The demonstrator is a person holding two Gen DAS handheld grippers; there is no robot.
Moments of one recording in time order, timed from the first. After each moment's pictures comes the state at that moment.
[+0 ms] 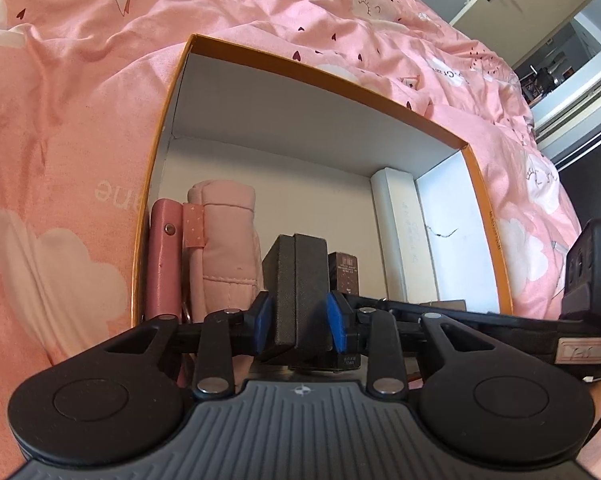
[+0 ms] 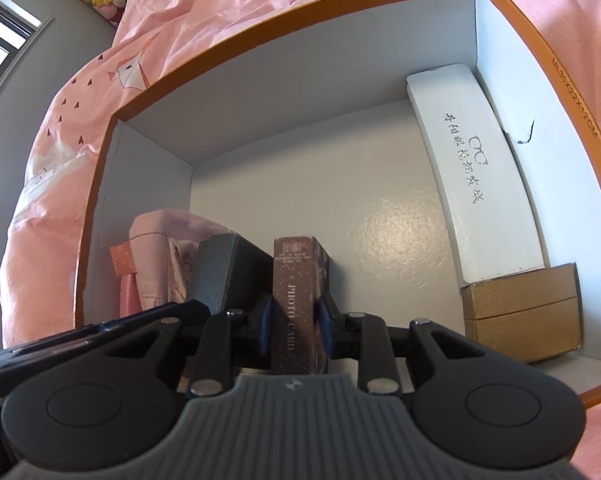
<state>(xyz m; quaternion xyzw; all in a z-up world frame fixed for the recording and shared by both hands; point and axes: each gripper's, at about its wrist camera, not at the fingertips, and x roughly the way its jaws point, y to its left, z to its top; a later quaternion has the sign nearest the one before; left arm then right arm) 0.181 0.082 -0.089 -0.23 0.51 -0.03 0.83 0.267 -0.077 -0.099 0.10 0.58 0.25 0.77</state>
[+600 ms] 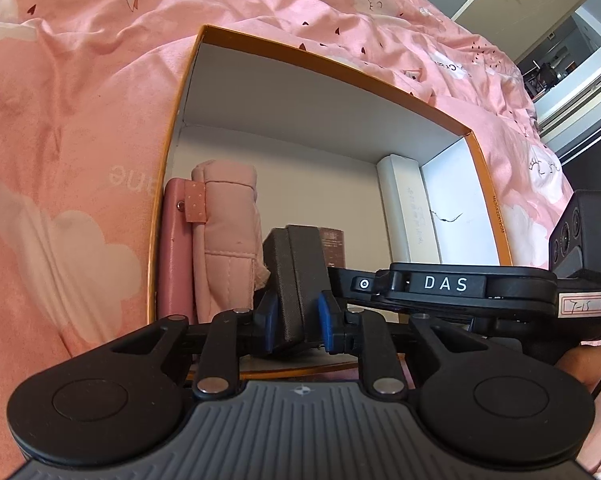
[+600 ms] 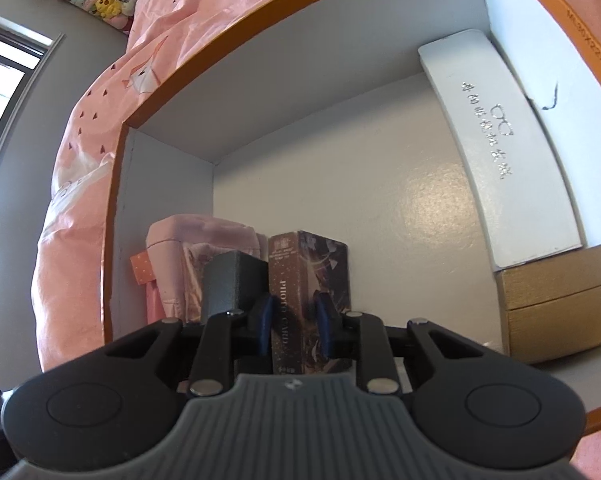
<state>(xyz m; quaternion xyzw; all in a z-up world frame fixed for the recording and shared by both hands) 0.164 0.082 -0.089 -0.22 0.51 -0.02 0.83 0.274 -0.077 -0.111 0.16 0.60 0.29 0.73</state>
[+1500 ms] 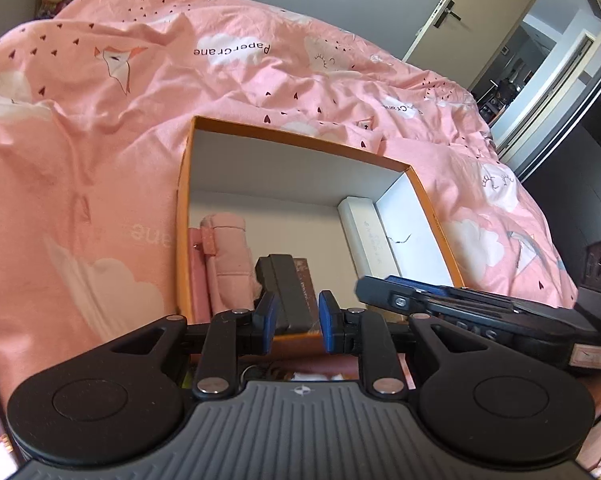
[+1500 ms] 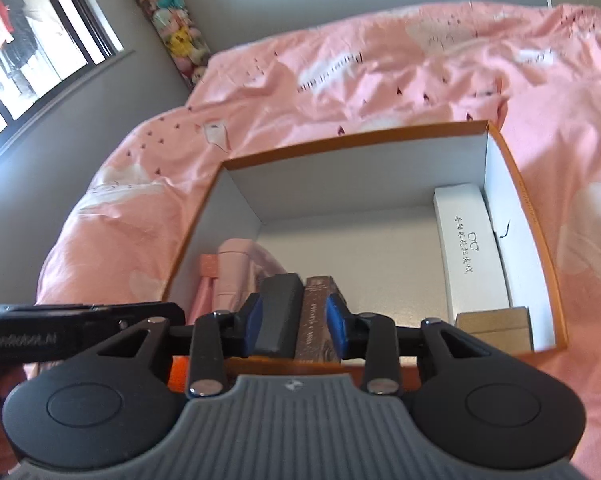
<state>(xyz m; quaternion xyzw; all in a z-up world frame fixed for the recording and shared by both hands) 0.105 0.088 -0.029 -0.18 0.43 -0.05 0.88 0.179 -0.095 -0.032 0.06 0.41 0.31 0.86</state>
